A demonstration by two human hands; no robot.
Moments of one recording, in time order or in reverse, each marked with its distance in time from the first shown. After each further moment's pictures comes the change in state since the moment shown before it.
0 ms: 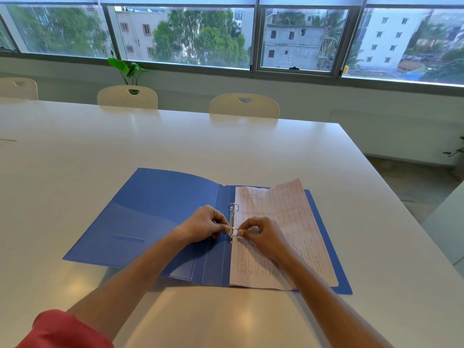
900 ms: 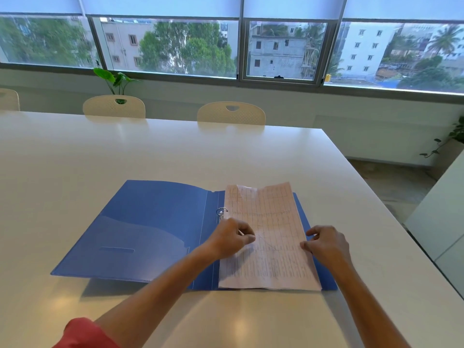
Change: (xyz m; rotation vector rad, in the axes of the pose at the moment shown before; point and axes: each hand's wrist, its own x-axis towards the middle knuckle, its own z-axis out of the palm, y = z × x) left_hand 0.008 0.044 0.068 0.079 0.094 0.218; right_hand -0.061 0.042 -0.104 -0.338 0.326 0.525
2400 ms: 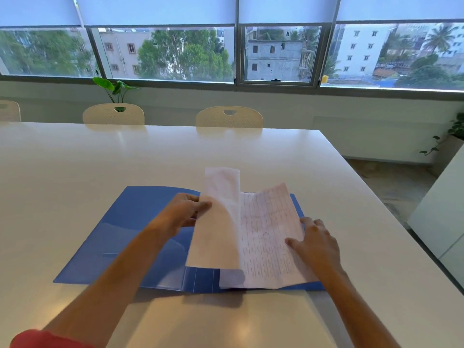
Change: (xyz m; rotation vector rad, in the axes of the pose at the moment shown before) left_hand -0.007 -0.007 -0.104 -0.568 0.181 -0.451; right_hand -0.020 -0.020 0.008 -0.165 0.124 -0.153
